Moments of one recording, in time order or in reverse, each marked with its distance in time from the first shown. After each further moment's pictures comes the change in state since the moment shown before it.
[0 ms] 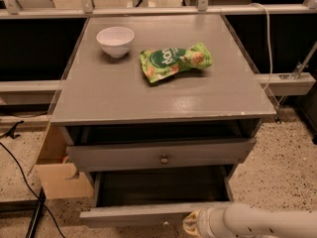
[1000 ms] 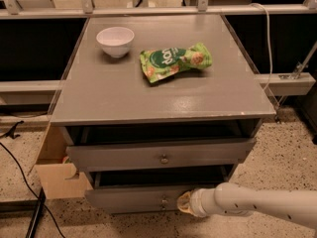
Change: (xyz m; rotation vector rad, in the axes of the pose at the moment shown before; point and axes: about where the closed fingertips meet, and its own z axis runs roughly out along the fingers) arm -0.011 -0.072 0.034 0.042 -0.030 -0.049
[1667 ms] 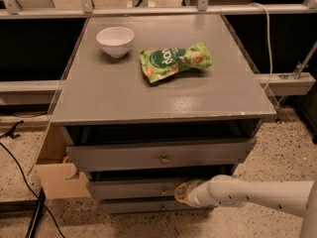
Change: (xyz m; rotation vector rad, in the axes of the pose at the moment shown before) arm -0.010 -0.037 0.012 0.051 0.002 -0.028
